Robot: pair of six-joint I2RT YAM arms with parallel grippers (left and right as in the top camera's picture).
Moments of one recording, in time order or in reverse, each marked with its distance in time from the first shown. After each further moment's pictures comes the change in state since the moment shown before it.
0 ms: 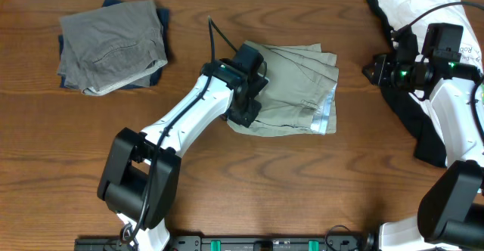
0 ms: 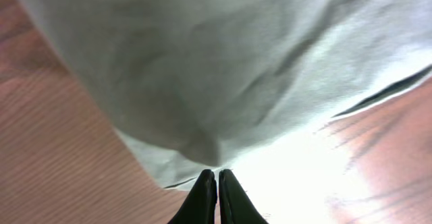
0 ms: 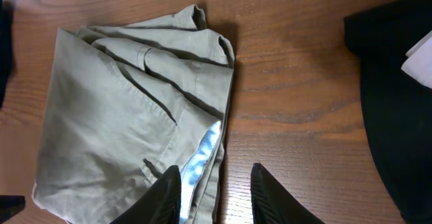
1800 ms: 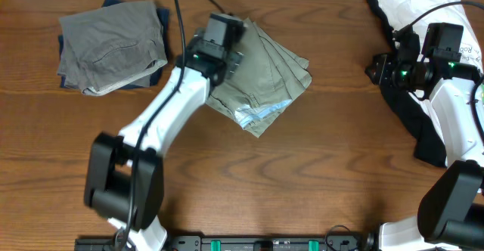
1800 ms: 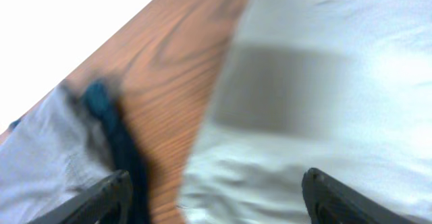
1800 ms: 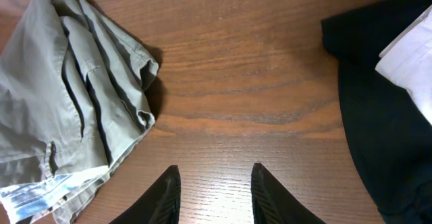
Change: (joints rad) left arm 0.114 -0.058 0.011 0.493 -0.380 0.227; right arm 0.000 0.001 0.000 0.007 0.053 -0.002
